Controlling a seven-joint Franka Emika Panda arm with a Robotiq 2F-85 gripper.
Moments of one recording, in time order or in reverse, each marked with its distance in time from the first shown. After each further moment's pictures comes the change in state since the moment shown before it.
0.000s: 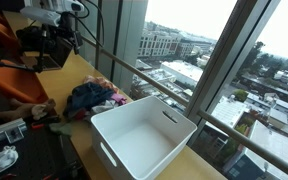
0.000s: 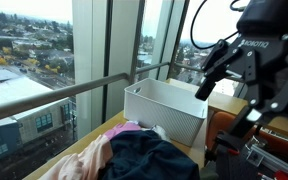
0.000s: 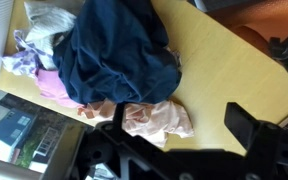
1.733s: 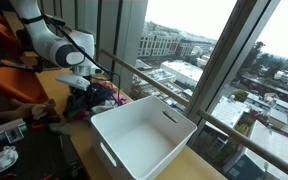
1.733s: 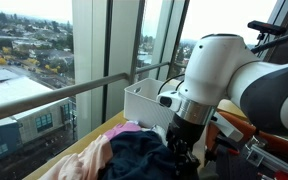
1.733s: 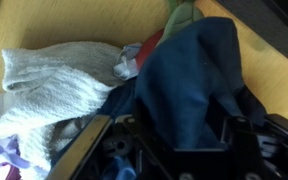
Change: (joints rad) arm -0.135 0.571 -0.069 0.046 -0.202 0.323 -0.108
